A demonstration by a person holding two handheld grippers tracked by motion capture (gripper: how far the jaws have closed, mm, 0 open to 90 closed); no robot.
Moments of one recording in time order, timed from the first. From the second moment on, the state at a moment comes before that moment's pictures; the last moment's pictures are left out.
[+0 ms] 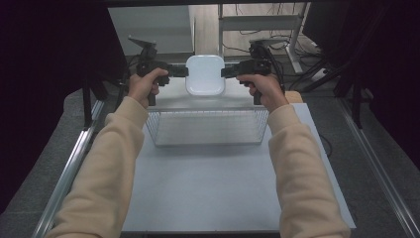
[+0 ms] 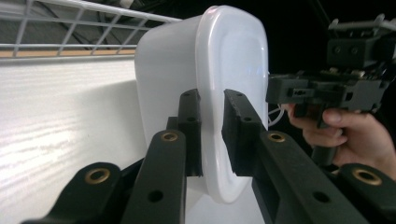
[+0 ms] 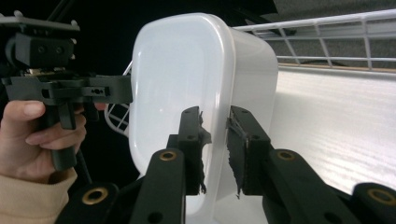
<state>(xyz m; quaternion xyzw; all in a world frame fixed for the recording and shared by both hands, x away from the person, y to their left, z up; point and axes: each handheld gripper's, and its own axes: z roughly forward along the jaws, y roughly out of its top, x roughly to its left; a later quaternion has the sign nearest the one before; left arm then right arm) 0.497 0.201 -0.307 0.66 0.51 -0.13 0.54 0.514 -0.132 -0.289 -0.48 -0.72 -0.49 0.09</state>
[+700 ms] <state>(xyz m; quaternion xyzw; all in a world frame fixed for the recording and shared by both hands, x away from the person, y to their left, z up) 0.517 0.202 -0.324 0.62 0.55 -0.17 0.54 0.535 -0.128 -0.304 -0.53 -0.67 -0.51 0.12</state>
